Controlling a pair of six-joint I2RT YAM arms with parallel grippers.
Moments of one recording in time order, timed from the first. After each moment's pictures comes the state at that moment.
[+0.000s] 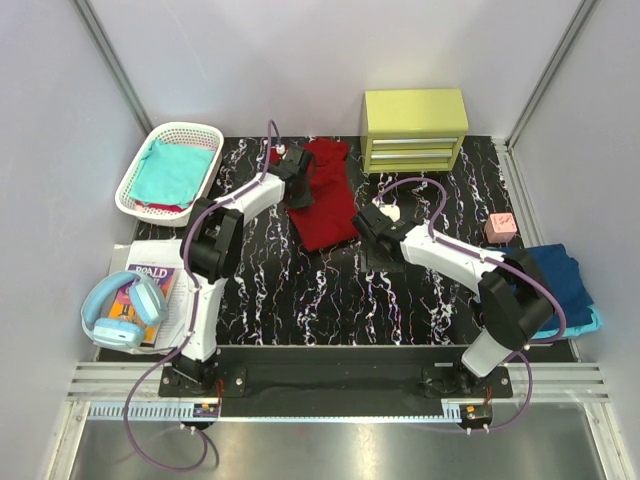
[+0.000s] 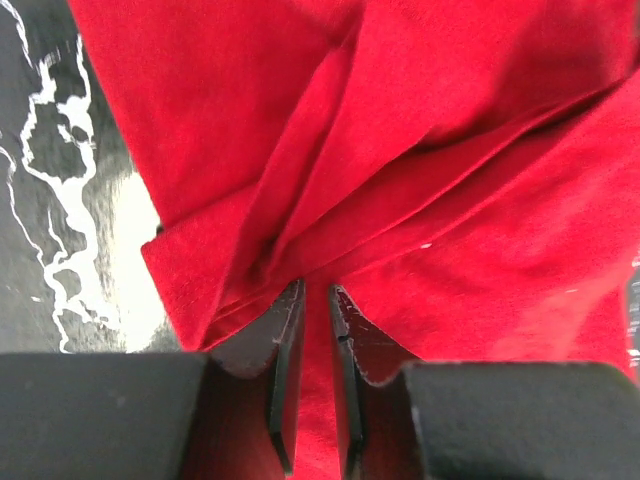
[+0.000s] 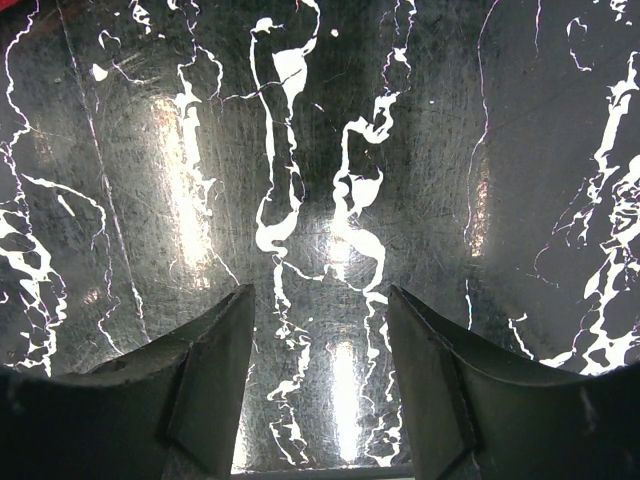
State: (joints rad) left arm -0.44 2.23 1.78 -0.53 -0.13 -0.55; right arm 0.70 1.63 1.11 -0.71 0.30 0.67
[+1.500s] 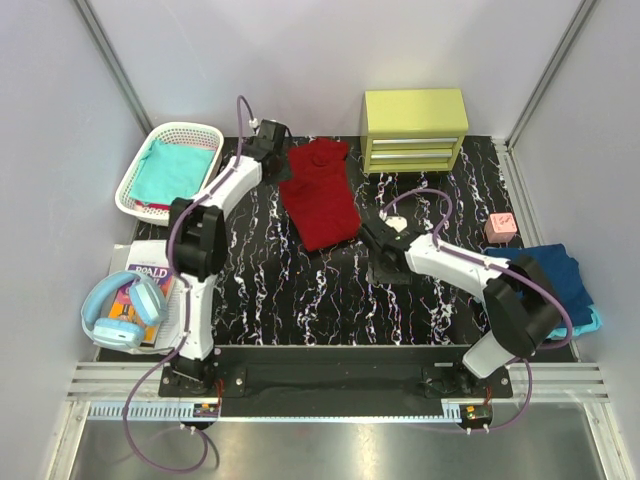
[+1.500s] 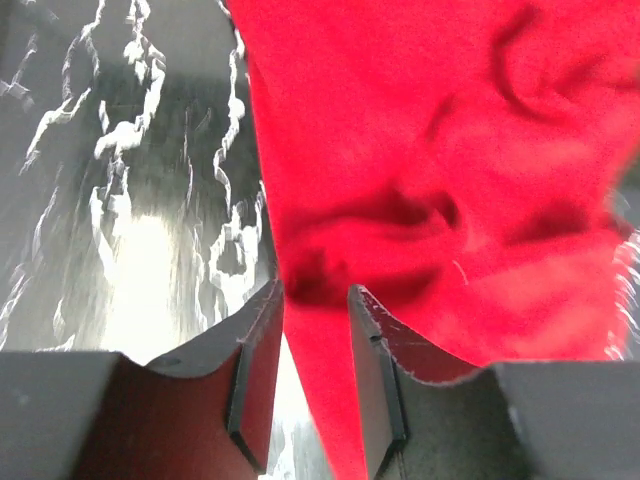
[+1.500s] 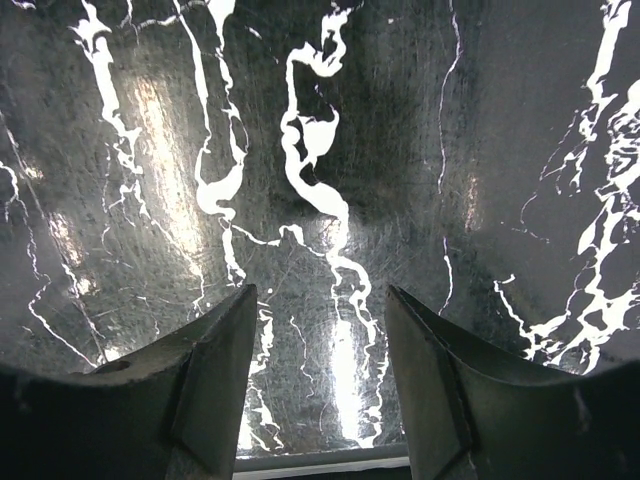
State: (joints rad) left arm -0.31 2.27 1.98 -0.59 -0.15 -0.49; right arm 0.71 1.58 1.01 -0.72 0.30 0.72
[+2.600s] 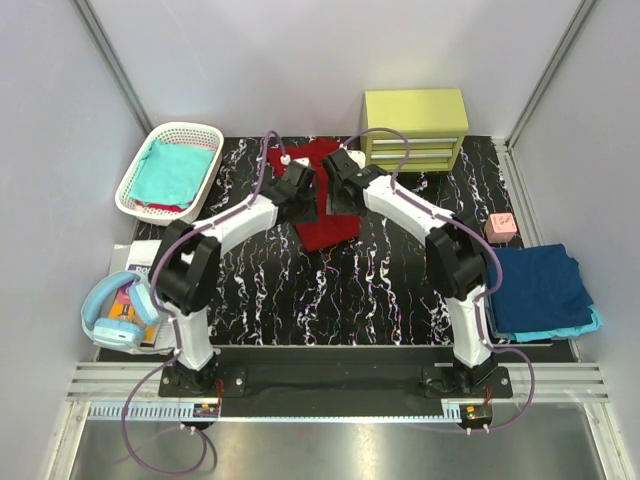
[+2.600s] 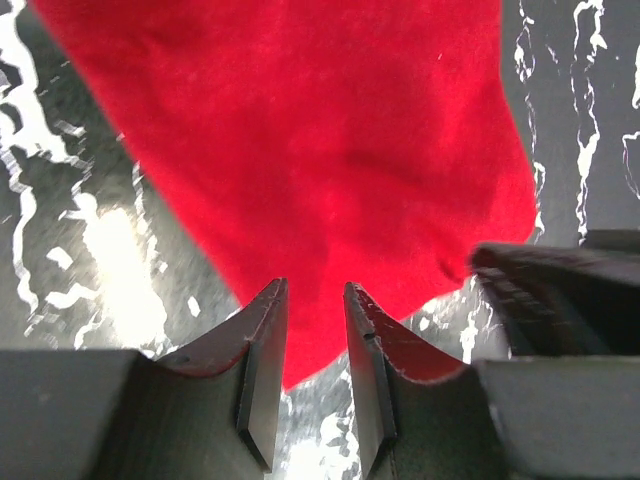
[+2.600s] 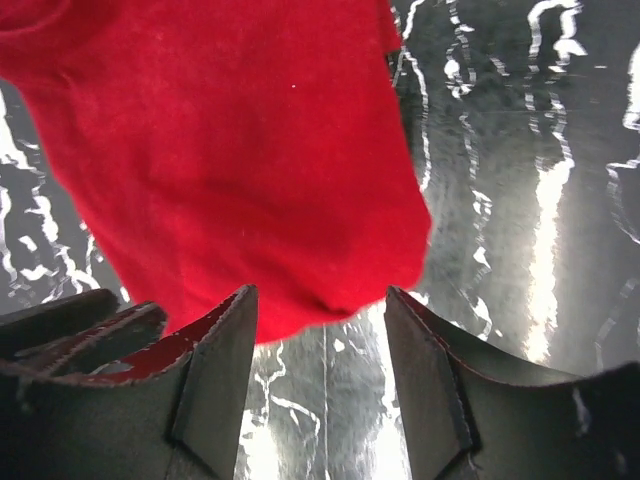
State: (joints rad) left arm -0.54 1.87 1.39 -0.39 -0.10 -0.55; right arm 0.64 2.09 1.81 -0.73 0.29 0.60
